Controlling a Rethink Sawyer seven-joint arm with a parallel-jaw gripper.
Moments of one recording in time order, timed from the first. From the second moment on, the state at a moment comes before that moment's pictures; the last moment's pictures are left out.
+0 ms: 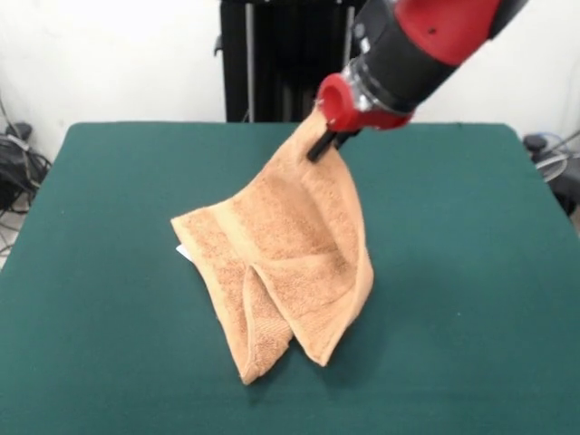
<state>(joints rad) 0.09 -0.52 -0.19 1.38 -0.39 0.96 1.39</state>
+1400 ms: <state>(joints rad) 0.24 -0.47 -0.28 1.44 -0.39 0.65 1.39</state>
